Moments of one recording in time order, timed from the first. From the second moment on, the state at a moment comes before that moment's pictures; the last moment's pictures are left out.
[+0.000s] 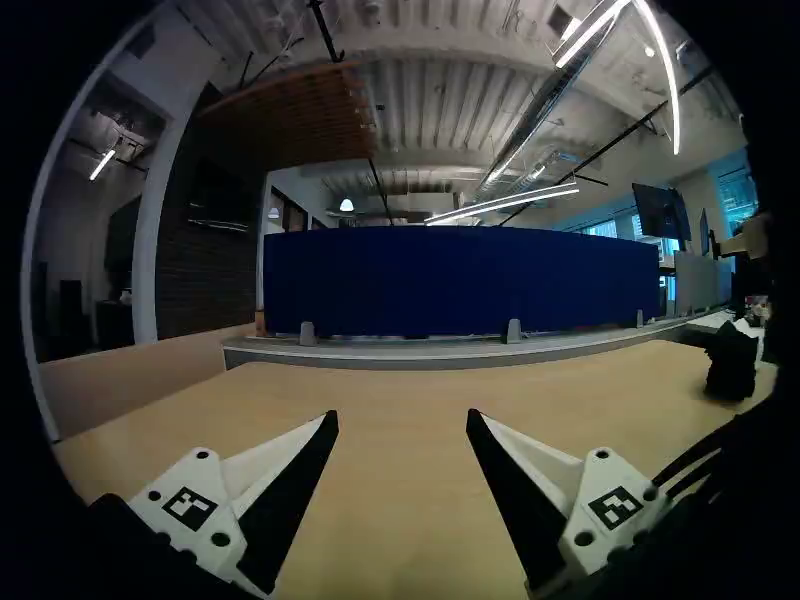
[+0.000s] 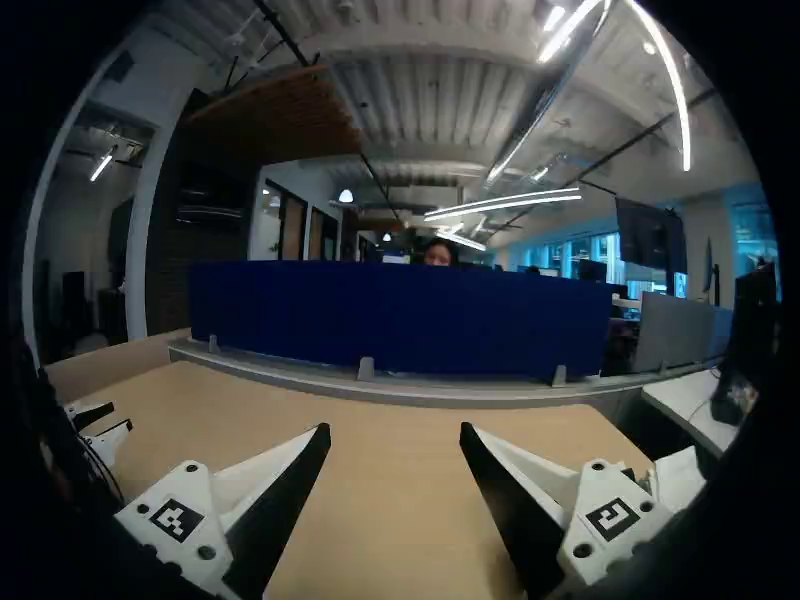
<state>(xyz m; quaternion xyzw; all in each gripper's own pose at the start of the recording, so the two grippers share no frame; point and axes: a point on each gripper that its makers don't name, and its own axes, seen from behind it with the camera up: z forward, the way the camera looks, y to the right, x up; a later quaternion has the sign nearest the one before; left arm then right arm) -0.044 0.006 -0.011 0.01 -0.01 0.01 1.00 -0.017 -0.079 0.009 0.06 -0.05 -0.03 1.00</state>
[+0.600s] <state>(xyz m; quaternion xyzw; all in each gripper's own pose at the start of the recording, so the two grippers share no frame) -0.042 0.007 -0.010 0.01 -0.01 0.01 1.00 0.000 -0.047 0.016 0.04 -0.03 -0.01 1.00</state>
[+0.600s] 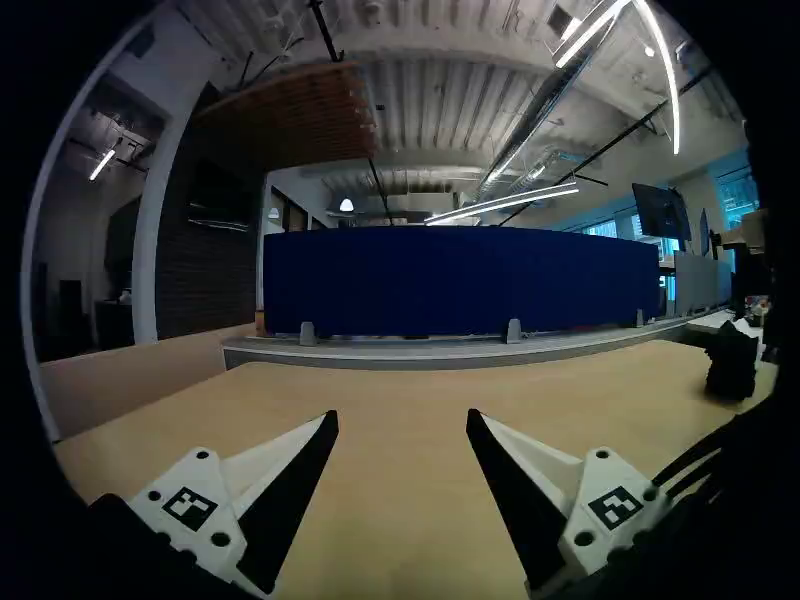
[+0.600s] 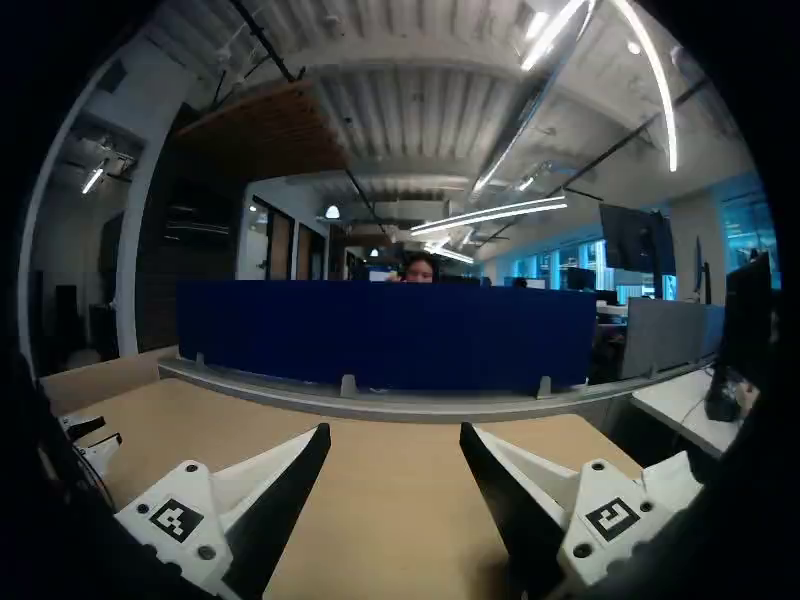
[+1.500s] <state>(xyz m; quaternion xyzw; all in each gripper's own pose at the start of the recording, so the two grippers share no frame) -0.042 0.008 -0.010 0.01 -0.01 0.01 1.00 -0.110 0.014 0.013 -0.01 -0.02 0.02 1.00</state>
